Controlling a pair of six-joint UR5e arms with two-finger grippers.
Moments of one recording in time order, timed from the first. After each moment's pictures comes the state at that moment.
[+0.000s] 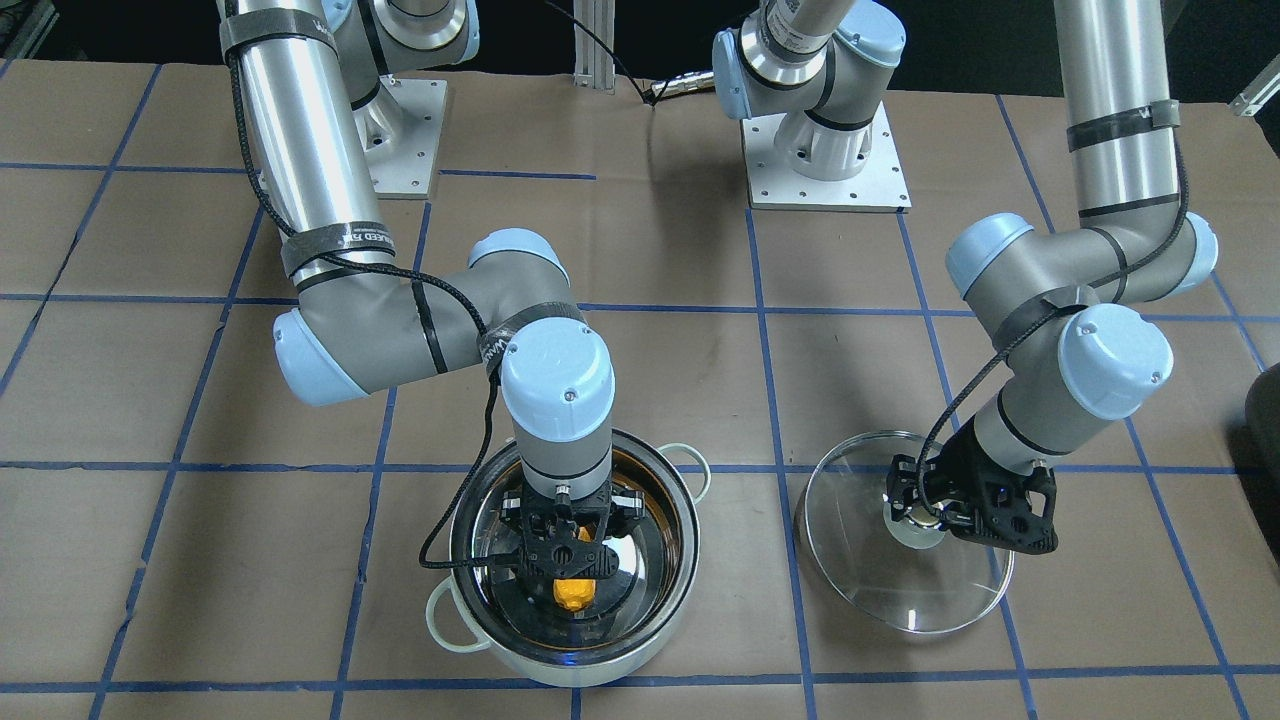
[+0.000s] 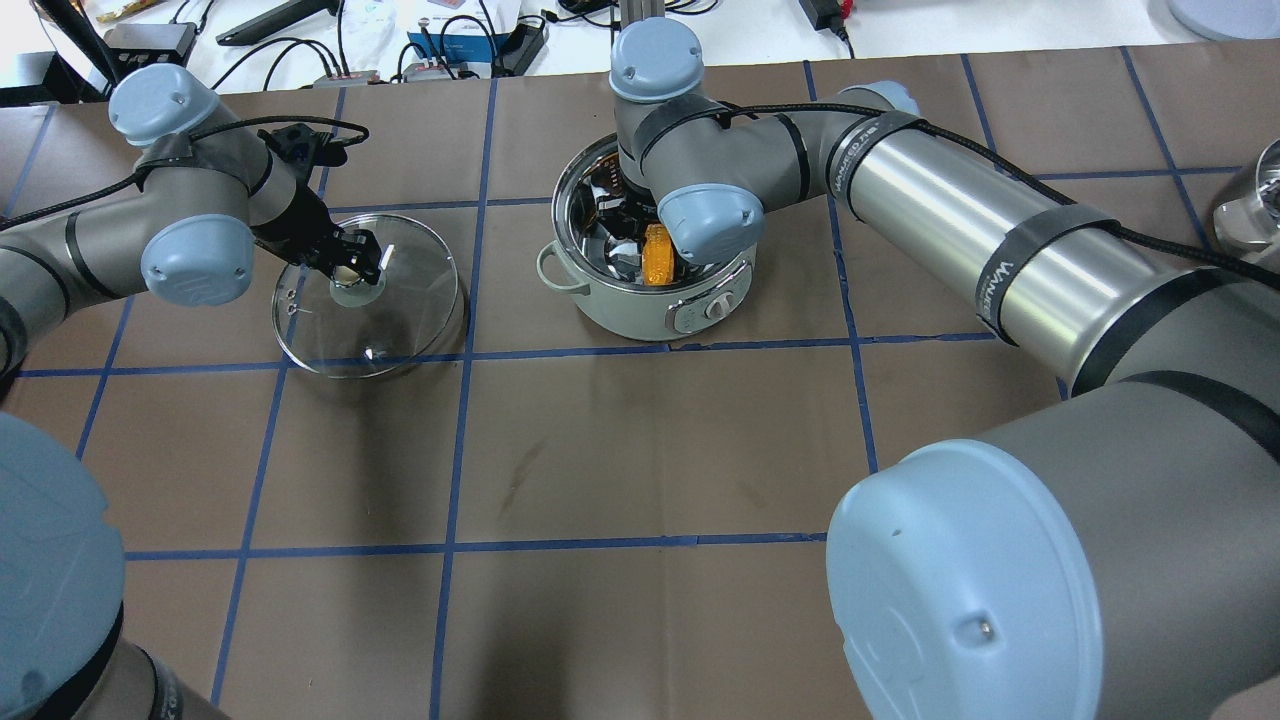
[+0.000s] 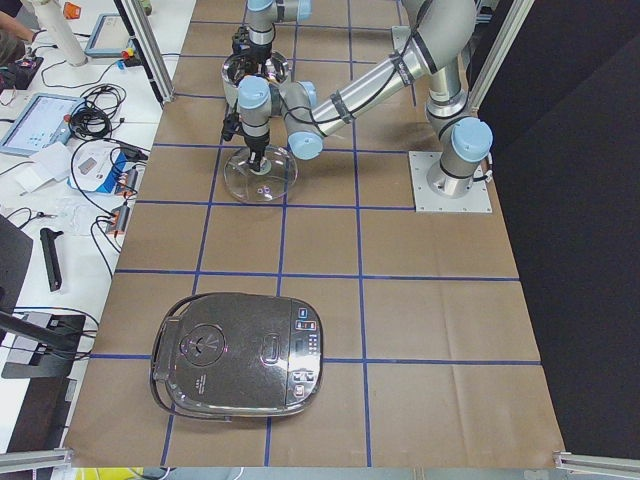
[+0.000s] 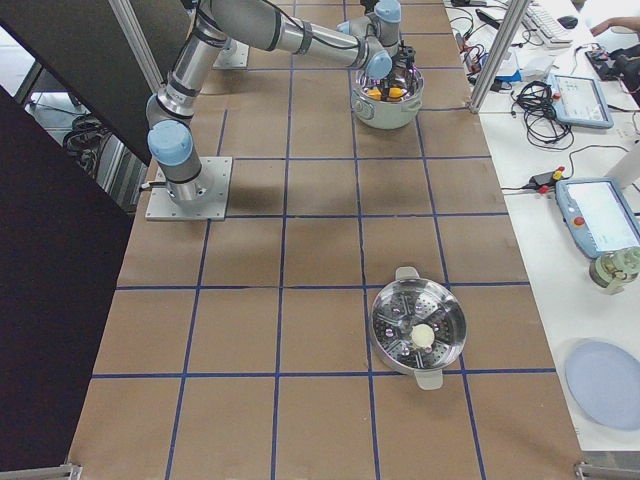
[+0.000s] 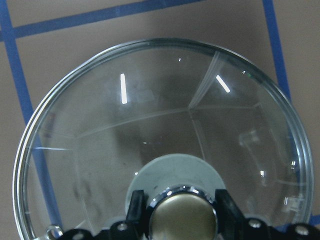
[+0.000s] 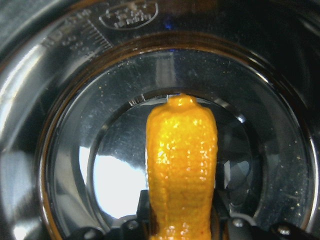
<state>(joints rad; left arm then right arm) -1.33 -2.00 -1.74 -0.90 1.47 0.42 1.90 -0.91 1.36 -2.14 -1.58 0.34</state>
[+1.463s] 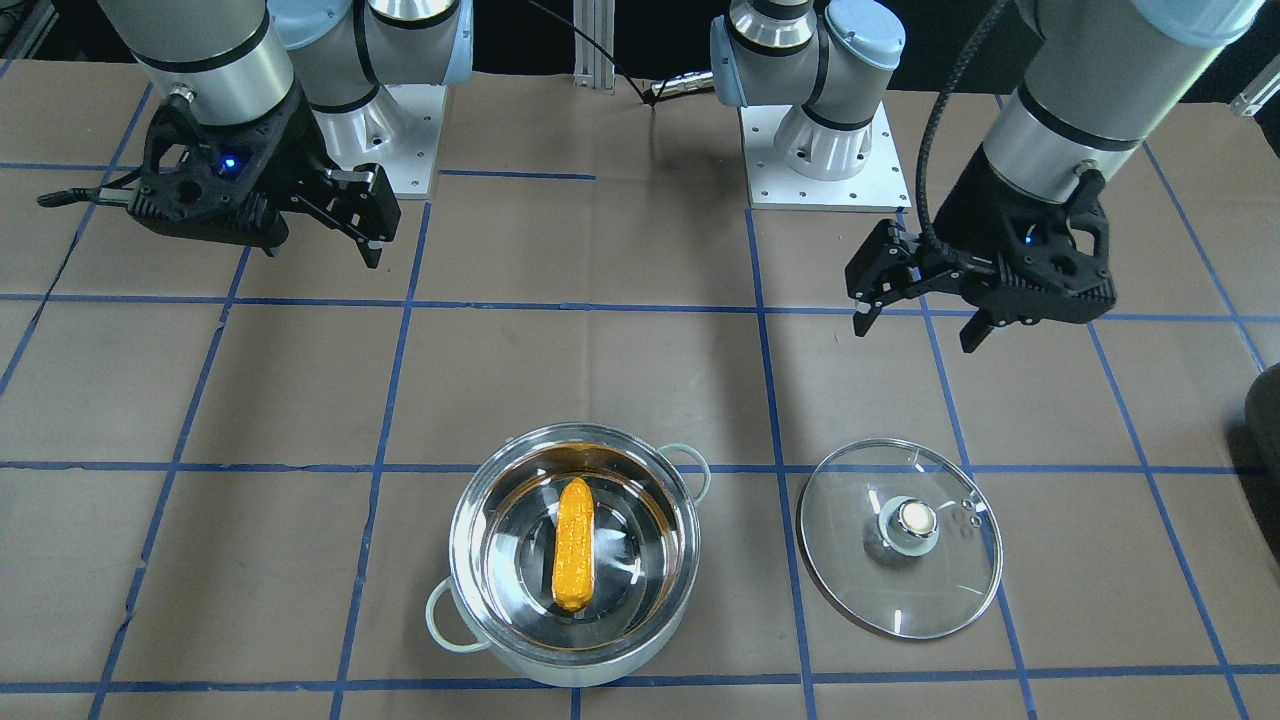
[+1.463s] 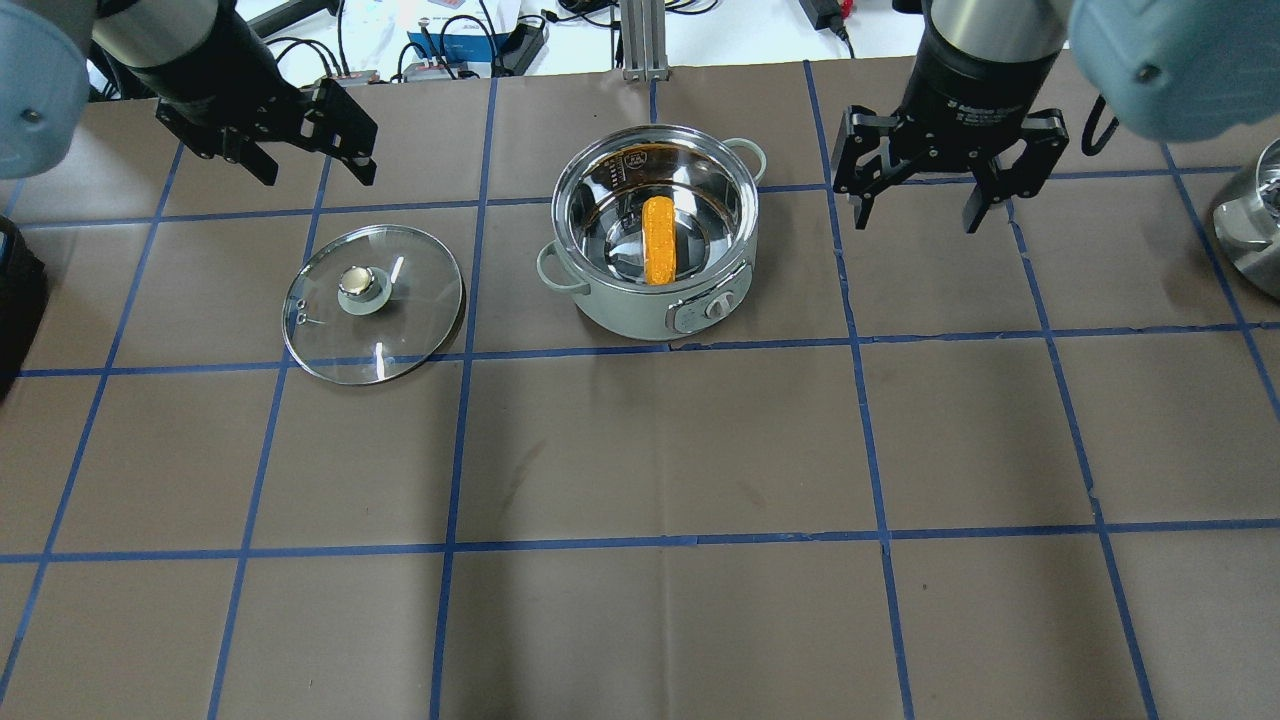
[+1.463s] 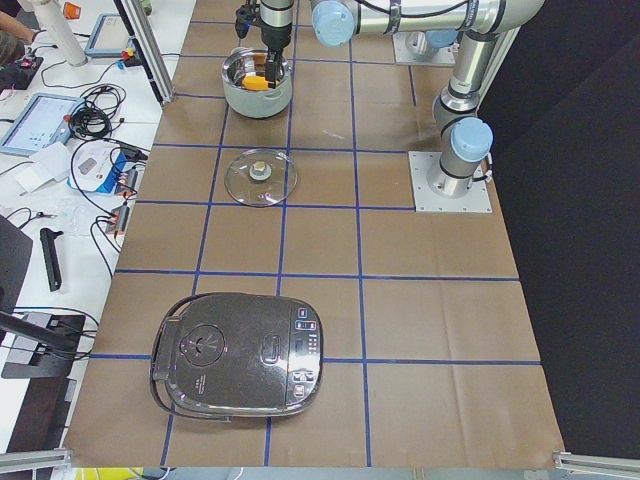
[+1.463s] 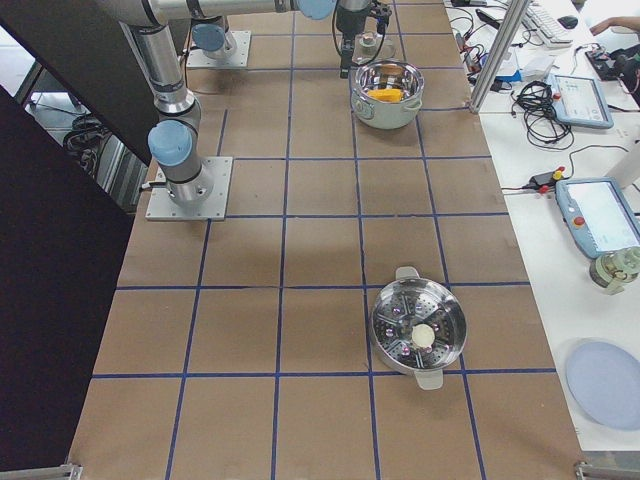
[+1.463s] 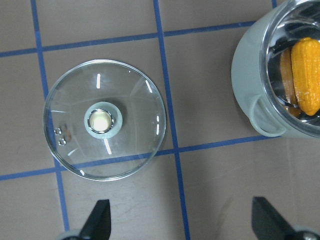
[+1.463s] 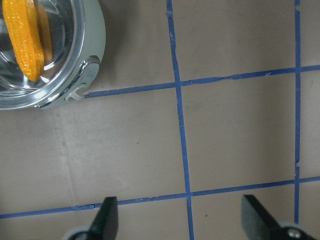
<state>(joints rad) -1.49 -1.65 -1.53 -1.44 1.47 0.16 1.62 -1.54 1.51 -1.50 -1.58 0.13</state>
